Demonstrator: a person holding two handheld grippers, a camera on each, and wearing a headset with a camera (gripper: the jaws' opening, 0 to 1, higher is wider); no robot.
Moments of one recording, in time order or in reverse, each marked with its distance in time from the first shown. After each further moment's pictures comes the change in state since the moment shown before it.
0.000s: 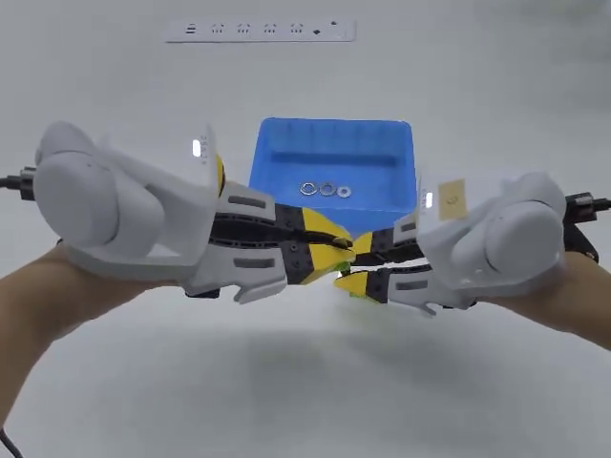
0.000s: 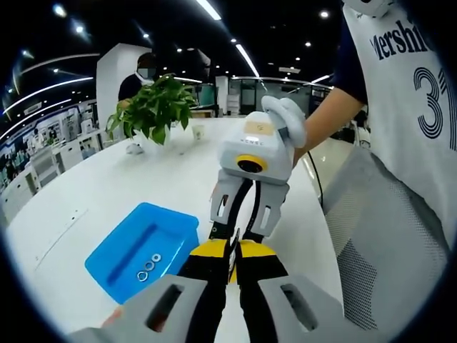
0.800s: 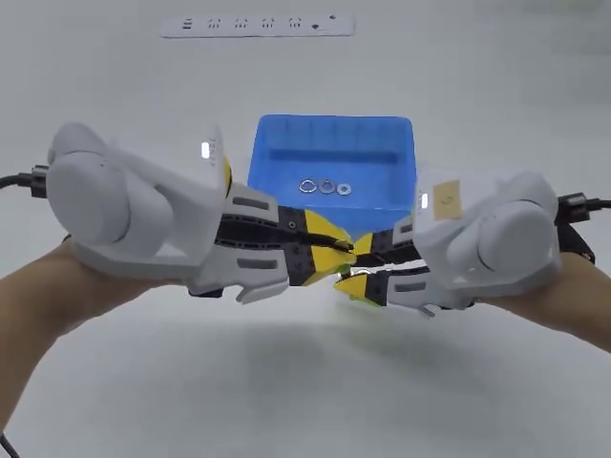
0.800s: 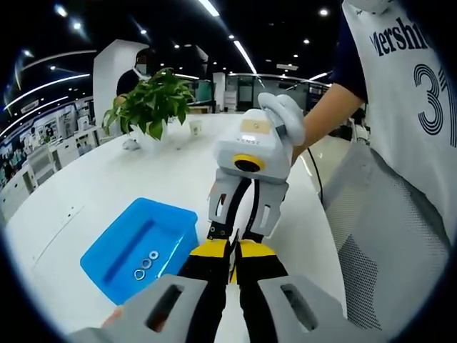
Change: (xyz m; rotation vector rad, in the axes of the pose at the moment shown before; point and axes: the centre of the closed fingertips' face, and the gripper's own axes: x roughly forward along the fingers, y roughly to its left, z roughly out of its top) left arm 0.005 0.002 -0.007 -0.003 0.020 -0.017; right arm 0.006 -0.001 -0.007 0.029 0.013 0.008
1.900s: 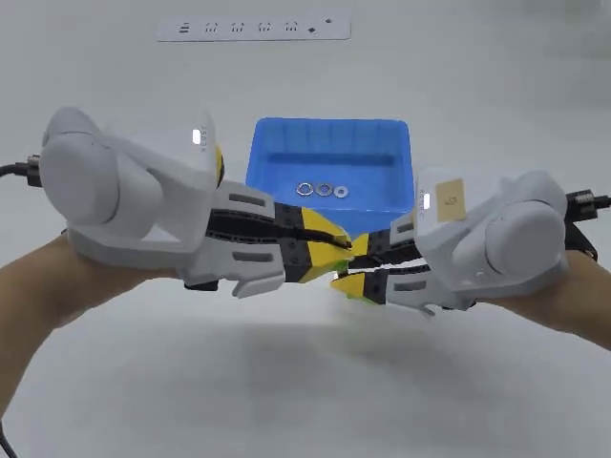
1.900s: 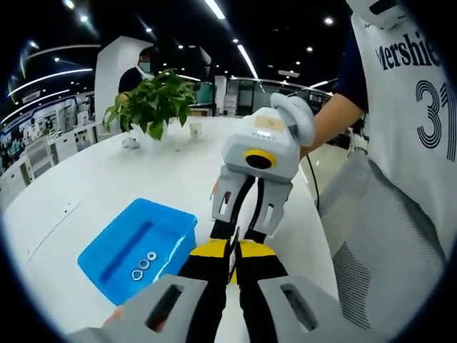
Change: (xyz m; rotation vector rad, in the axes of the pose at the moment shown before) left arm -0.006 -0.001 0.008 -0.039 -0.022 -0.026; right arm -0.010 0.003 0.015 -0.041 -0.020 0.005
